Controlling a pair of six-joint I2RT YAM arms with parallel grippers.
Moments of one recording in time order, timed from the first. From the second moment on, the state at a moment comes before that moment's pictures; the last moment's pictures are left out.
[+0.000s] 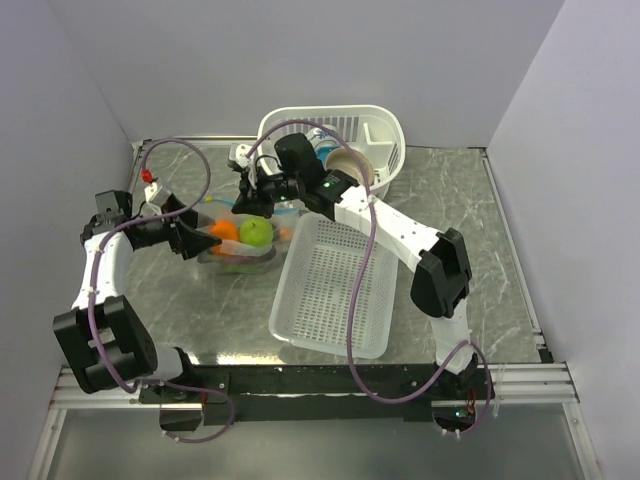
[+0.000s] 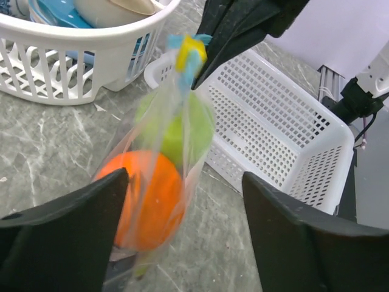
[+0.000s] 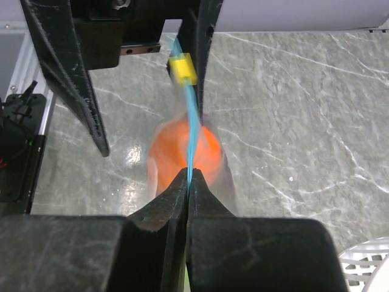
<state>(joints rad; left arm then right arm) 0.35 1.35 1.01 -0.74 1.47 0.75 0.82 2.01 1.93 -0.30 -0.68 -0.29</state>
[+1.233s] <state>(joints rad) 0.32 1.38 1.21 -0.86 1.46 0.92 0.81 2.01 1.93 -0.28 -0.75 -0.24</state>
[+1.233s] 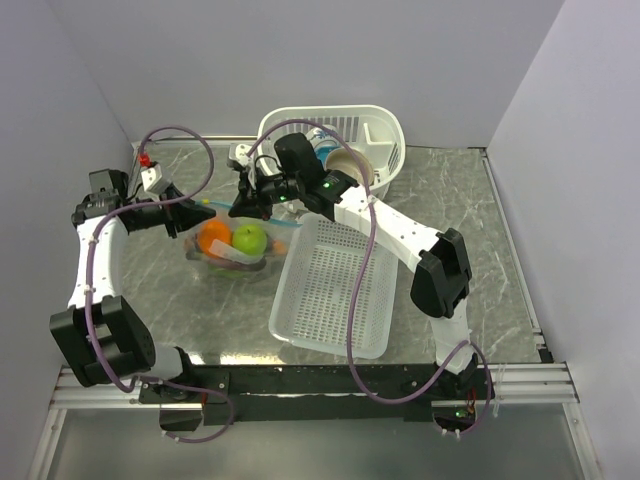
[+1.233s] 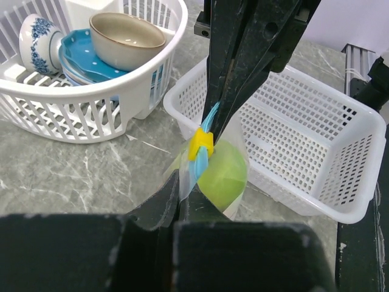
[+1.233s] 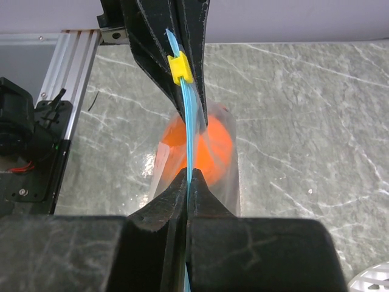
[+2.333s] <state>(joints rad) 0.31 1.31 1.12 -0.71 1.45 0.73 0.93 2.01 1.97 -0.20 -0.63 -0.36</state>
